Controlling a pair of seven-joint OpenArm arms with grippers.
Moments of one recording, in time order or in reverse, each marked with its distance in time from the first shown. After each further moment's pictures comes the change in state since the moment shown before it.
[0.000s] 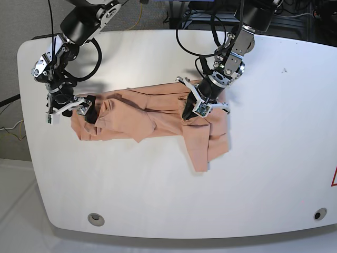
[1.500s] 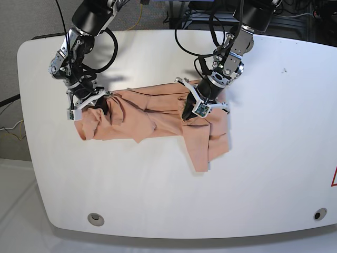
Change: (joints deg) left arm 0.0 0.5 0.1 0.0 0.0 0.5 0.4; right arm -5.3 -4.4 -9.0 6.1 -0.4 -0.3 -0.8
